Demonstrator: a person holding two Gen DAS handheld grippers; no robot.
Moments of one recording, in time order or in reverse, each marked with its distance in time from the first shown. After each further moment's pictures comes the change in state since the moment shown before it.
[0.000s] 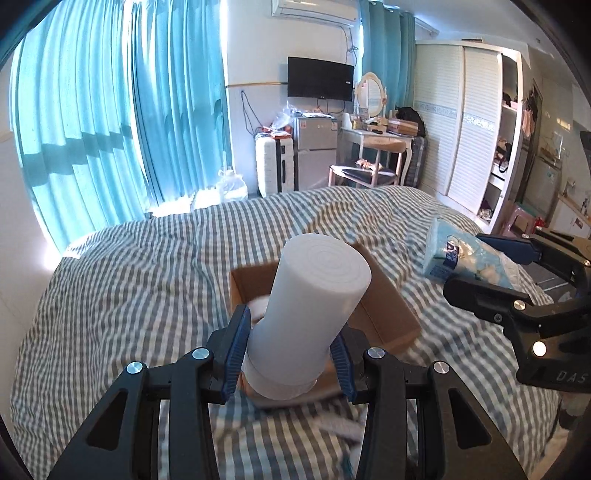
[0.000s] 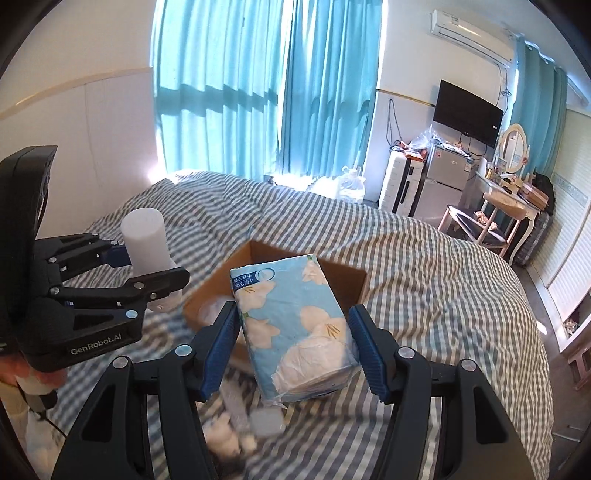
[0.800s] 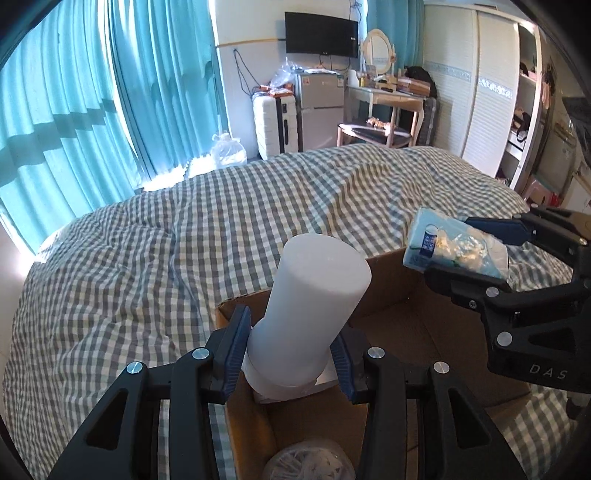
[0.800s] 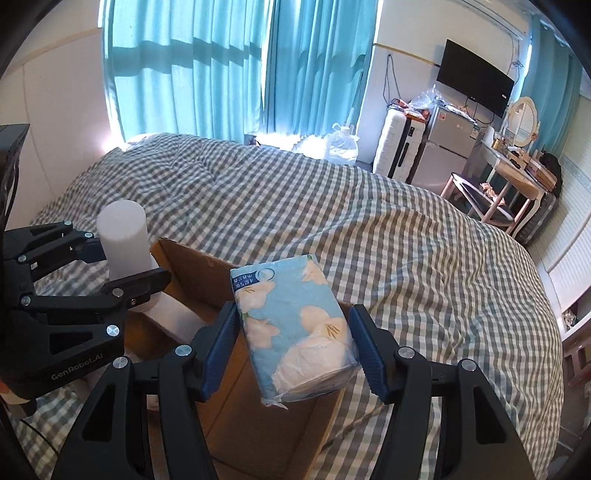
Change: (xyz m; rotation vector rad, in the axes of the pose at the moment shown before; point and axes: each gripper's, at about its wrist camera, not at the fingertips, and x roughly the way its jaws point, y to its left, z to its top) left arm 0.183 0.013 0.032 0.043 0.170 0.016; right arm 0.200 -0.063 0.039 -0.002 0.176 -0.034
